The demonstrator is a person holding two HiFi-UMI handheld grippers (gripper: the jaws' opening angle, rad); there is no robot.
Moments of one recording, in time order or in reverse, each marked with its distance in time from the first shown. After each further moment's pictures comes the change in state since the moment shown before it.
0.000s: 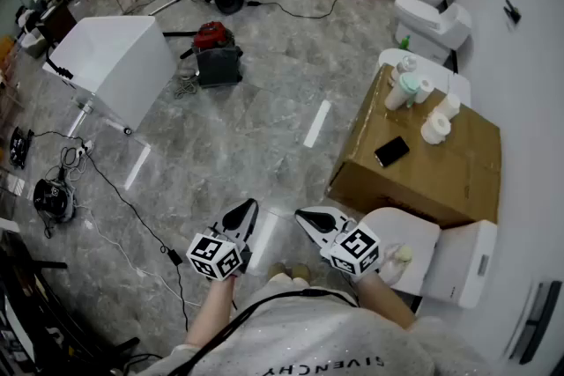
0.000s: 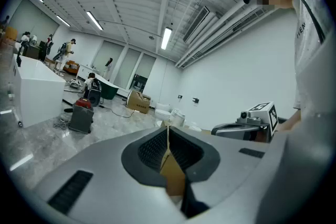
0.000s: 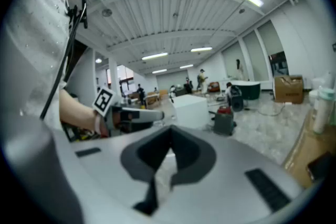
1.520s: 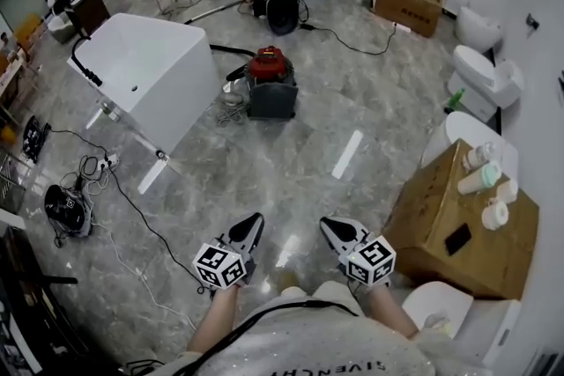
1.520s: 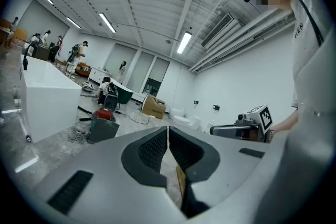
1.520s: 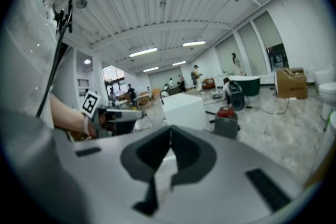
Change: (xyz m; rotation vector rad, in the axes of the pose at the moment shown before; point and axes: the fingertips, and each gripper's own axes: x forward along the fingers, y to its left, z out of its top) left arm 0.030 0.324 0.099 -0.030 -0.037 0.079; right arm 0.298 -0.129 0.074 0.058 0.020 -0.054
